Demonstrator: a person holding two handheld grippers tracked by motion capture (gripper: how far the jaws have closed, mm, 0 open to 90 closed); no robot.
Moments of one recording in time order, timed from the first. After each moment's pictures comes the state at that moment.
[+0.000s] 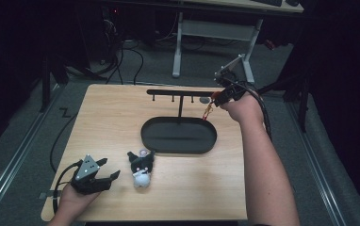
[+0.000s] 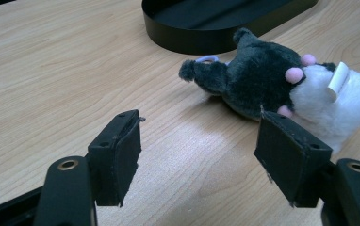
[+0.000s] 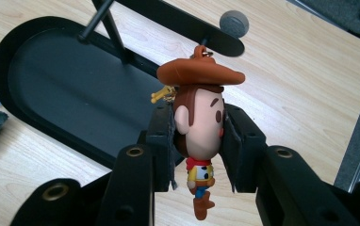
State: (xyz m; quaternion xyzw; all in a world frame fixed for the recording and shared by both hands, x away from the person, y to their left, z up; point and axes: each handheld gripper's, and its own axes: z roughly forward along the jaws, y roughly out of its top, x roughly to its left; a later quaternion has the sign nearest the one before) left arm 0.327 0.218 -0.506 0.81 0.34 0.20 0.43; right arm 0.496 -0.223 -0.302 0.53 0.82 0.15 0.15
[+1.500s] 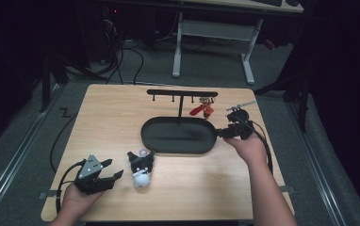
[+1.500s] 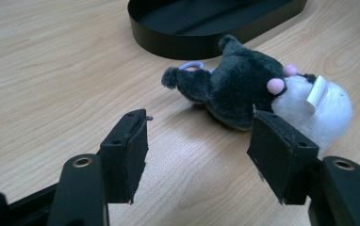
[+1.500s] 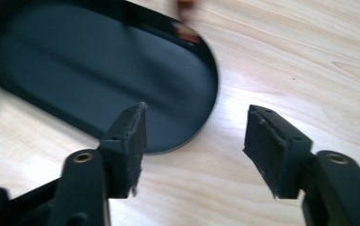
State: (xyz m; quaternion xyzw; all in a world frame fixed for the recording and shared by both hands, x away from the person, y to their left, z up) left arm 0.326 0.208 -0.504 0.81 0.34 0.19 0.44; right arm 0.424 -0.261 -0.399 0.54 0.79 0.26 0.15
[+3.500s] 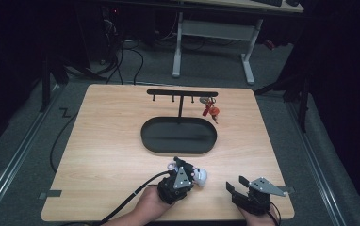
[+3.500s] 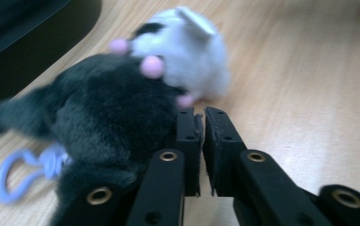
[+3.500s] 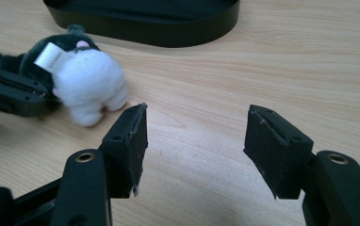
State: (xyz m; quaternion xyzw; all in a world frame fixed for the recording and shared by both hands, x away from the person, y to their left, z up) left arm 0.300 -0.013 -0.517 0.89 0.18 0.10 0.40; right arm 0.242 -0.296 -0.507 0.52 0.71 0.41 0.24
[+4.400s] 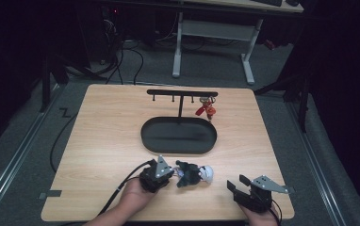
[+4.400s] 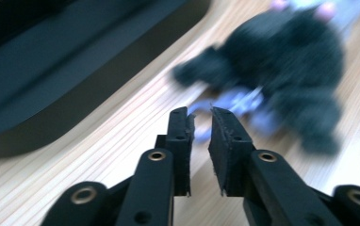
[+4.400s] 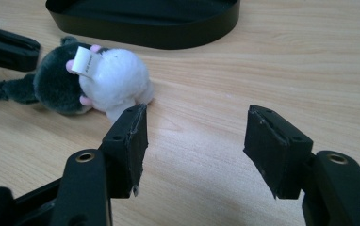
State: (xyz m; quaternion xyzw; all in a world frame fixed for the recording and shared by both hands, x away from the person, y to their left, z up) left arm 0.332 0.037 -0.511 0.87 0.26 0.17 0.38; right arm 0.249 -0.304 -0.510 0.52 0.71 0.42 0.22
